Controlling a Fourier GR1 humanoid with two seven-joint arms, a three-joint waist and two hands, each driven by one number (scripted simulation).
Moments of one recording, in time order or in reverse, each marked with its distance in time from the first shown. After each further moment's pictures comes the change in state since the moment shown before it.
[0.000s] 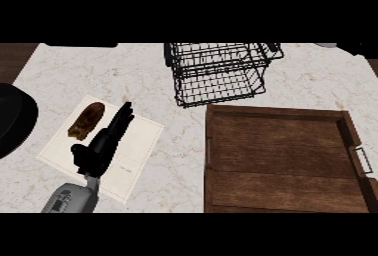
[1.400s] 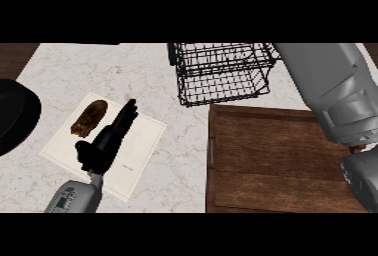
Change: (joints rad) left arm -0.017 -0.037 0.024 -0.010 -0.038 -0.027 0.024; right arm -0.551 0.423 0.061 0.567 0.118 -0.236 0.165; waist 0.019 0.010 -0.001
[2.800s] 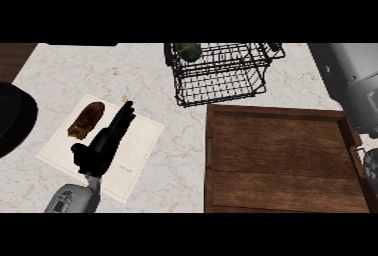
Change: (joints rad) left arm 0.026 -0.011 0.026 -0.014 -0.016 -0.012 0.002; right arm -0.020 -0.079 -0.247 0.074 -0.192 -0.265 0.199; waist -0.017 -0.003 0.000
